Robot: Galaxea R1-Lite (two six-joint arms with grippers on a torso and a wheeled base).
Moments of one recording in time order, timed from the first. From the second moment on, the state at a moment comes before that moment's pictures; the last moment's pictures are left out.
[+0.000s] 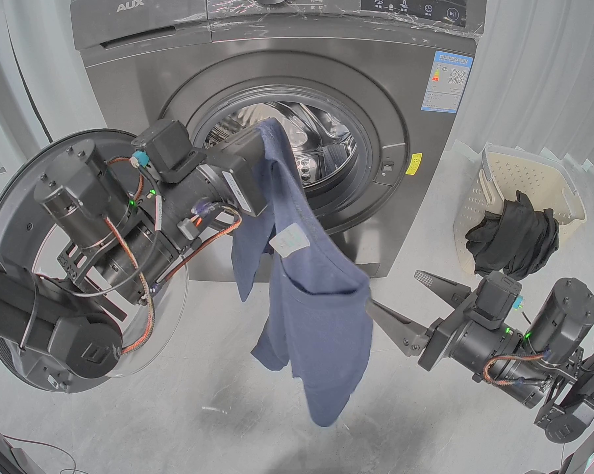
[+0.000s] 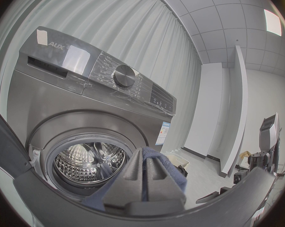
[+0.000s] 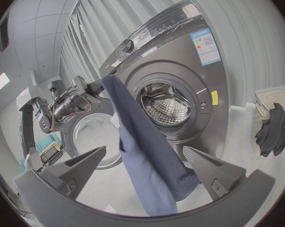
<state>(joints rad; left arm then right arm) -0.61 1.77 -0.83 -1.35 -0.09 -0.10 0.74 1.74 -0.27 -1.54 -0.06 0.19</state>
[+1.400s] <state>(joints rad) -0.64 1.73 -0.87 -1.34 -0.10 -0.09 0.71 2.27 -0.75 -1.54 0.04 0.14</state>
